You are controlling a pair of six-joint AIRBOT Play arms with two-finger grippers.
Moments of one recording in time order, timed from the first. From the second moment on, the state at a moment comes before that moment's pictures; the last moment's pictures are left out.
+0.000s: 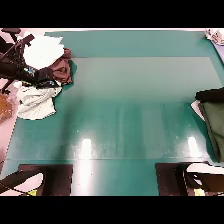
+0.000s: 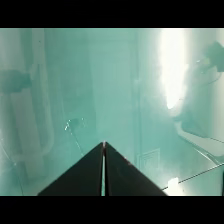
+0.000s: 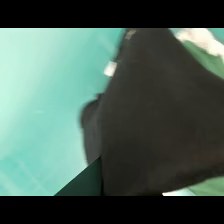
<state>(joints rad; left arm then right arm) -0.02 -1.17 1.44 1.11 -1.46 -1.60 -0.92 -1.43 2.00 -1.26 1.77 1.81</state>
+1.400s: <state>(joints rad) -0.02 -1.06 1.42 1.12 -1.28 -1.51 -0.86 -1.16 1.64 -1.10 1.47 1.52</state>
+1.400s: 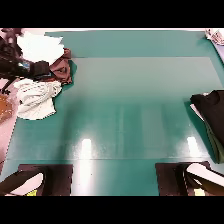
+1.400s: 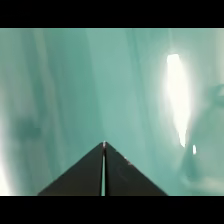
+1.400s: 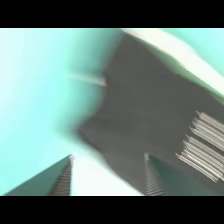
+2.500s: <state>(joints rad) -0.02 0.01 0.43 1.45 -1.13 -1.73 0.02 -0.11 0.30 -0.87 0.95 1.14</state>
